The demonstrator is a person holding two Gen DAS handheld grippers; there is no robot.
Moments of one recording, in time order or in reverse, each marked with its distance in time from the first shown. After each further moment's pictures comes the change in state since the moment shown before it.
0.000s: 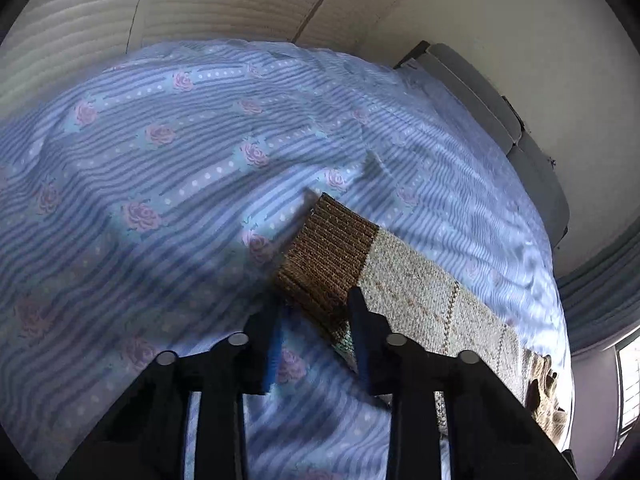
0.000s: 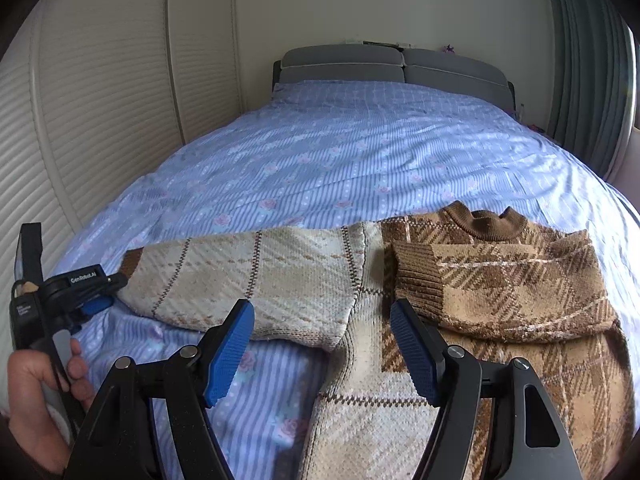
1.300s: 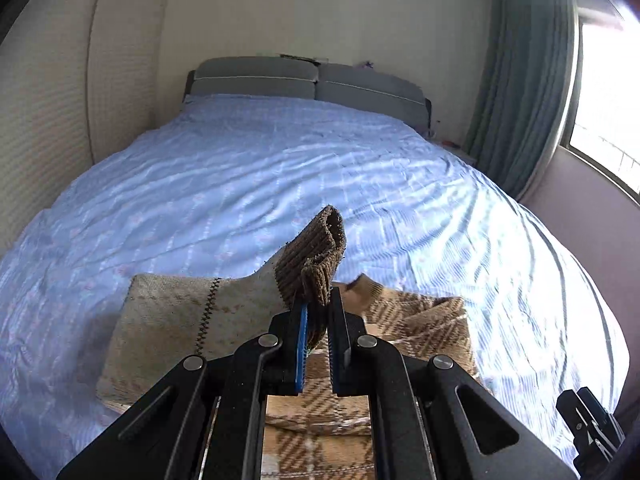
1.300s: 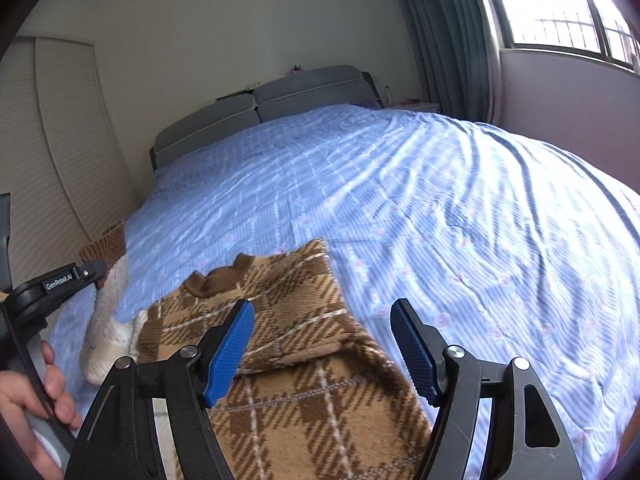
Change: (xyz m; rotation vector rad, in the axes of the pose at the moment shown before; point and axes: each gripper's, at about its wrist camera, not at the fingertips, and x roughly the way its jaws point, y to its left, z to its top) left arm -0.064 -0.399 -0.204 0.742 -0.084 -0.199; right arm -0.125 -0.338 -0.027 0.436 -0.125 -0.201
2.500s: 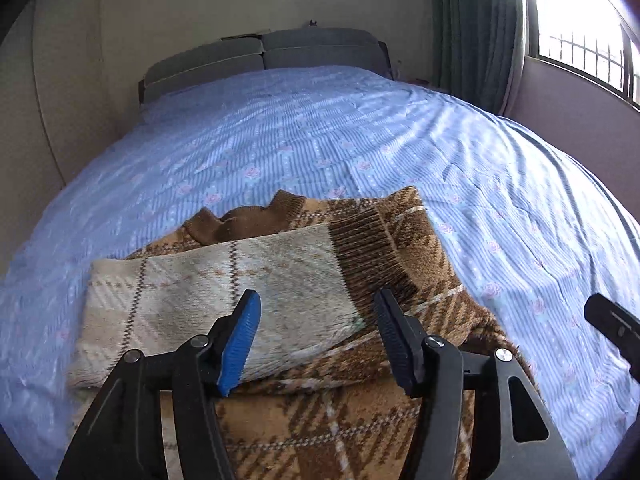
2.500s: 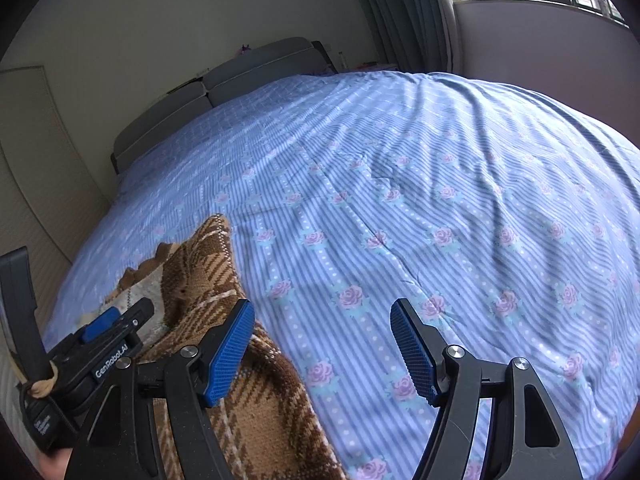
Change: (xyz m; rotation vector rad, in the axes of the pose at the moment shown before) left arm 0.032 -0.095 -0.082 0.236 0.094 0.038; right arm 0.035 -0.069 -0.015 0.086 0.094 -0.047
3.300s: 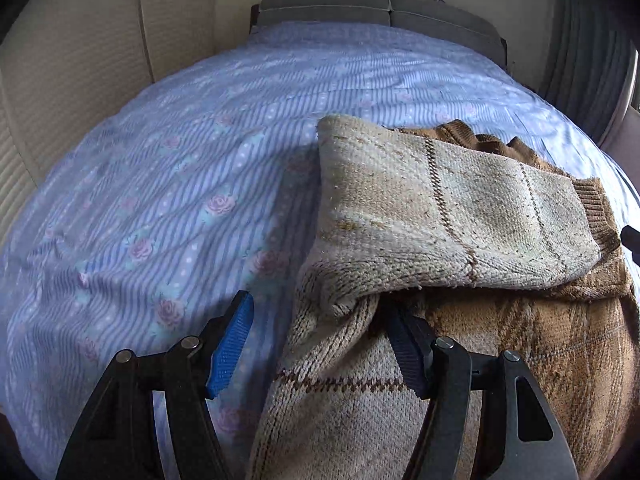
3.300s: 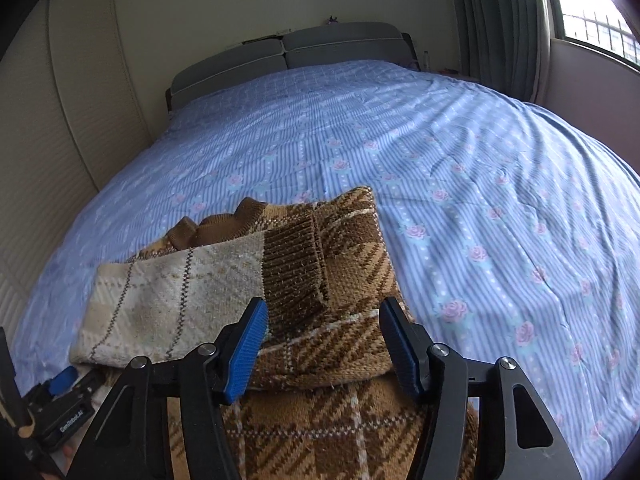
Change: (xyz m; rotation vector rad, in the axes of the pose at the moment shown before) left arm 0.010 0.189 -0.086 -0.296 0.162 0.201; right arm 0.075 0.125 -0.006 -0.238 0.092 0.089
